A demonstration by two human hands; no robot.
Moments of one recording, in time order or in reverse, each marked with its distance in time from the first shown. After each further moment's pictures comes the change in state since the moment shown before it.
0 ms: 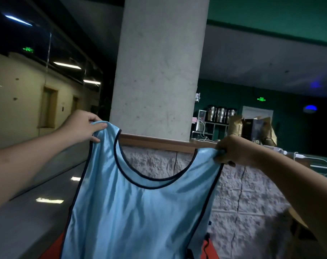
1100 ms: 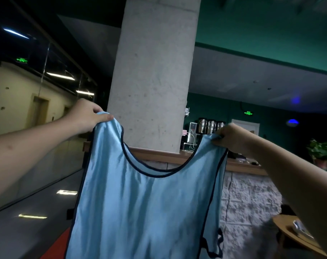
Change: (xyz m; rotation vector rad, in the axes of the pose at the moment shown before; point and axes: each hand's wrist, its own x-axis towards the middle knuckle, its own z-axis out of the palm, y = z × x) left_hand -0.021 0.090 -0.033 0.133 0.104 0.194; right_hand -0.042 -0.028 -0.074 -0.065 0.347 0.048
